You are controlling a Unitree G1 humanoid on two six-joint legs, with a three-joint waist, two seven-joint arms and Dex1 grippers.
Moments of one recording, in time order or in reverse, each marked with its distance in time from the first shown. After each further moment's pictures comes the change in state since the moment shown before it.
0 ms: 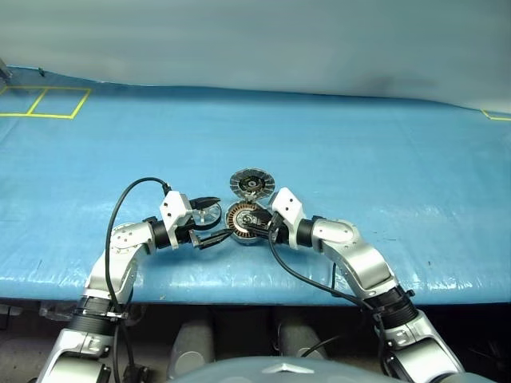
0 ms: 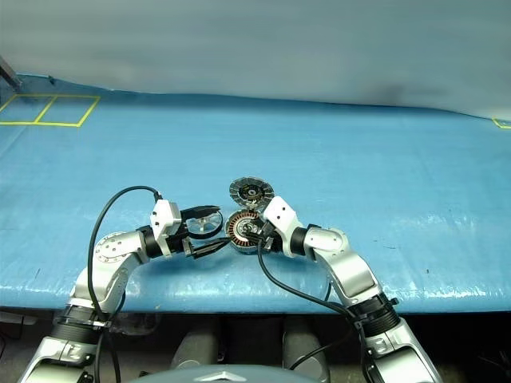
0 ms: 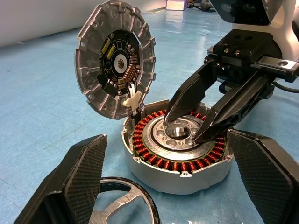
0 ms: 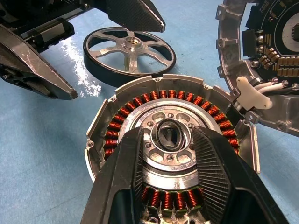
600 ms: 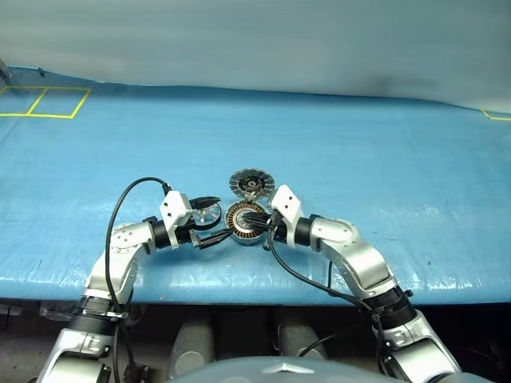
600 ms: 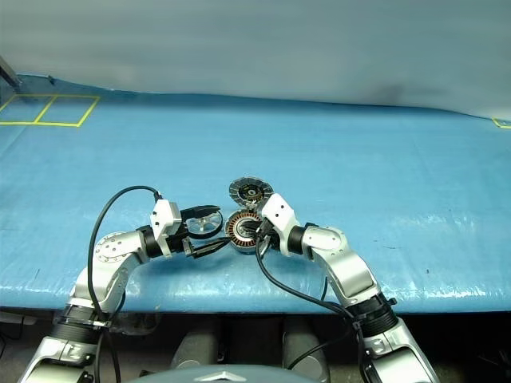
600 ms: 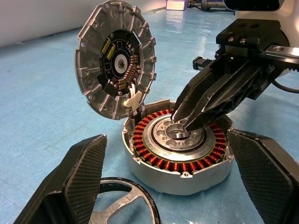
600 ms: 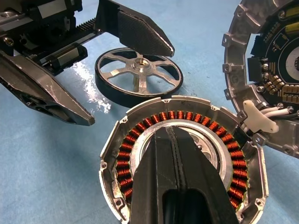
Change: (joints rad) left arm -0.001 0.000 0.000 0.000 0.001 -0.002 0.003; right arm -0.002 0.020 -0.007 -0.011 0.034 0.000 -0.001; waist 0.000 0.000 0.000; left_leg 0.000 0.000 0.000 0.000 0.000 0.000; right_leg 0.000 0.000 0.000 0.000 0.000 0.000
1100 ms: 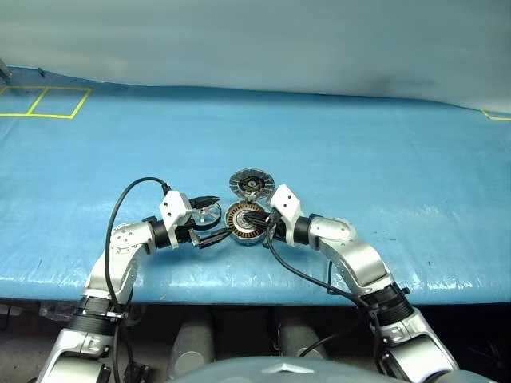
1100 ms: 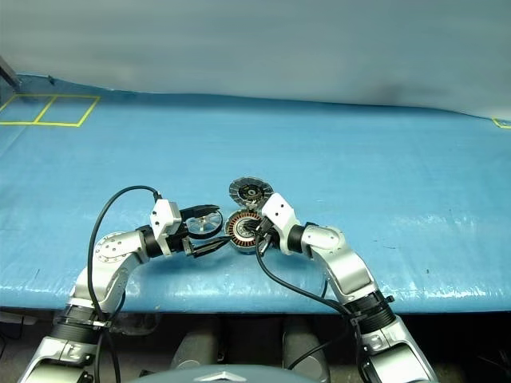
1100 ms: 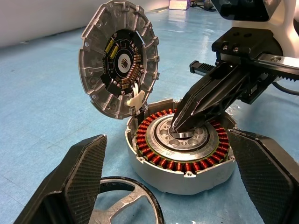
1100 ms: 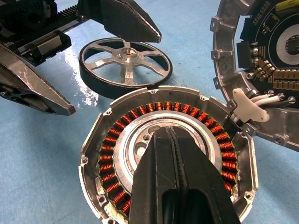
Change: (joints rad) left arm 0.000 0.001 0.000 0.000 0.001 0.000 0.010; right arm -0.017 0.009 0.002 0.041 -0.025 -0.008 -0.013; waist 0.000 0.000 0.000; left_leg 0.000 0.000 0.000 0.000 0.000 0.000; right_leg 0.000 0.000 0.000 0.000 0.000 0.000
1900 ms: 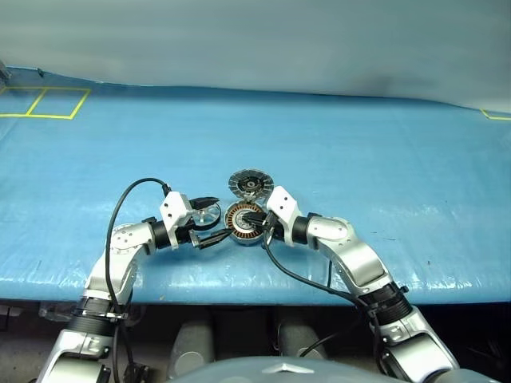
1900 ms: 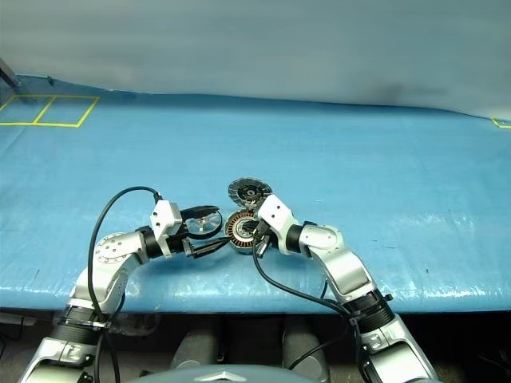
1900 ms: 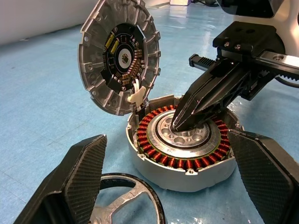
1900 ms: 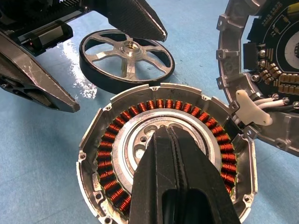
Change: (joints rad) left arm 0.005 0.000 0.000 0.000 0.016 -0.002 0.007; right arm -0.009 -0.006 0.034 0.000 -0.062 -0.013 0.008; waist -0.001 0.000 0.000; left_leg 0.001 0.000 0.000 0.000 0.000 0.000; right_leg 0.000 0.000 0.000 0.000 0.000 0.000
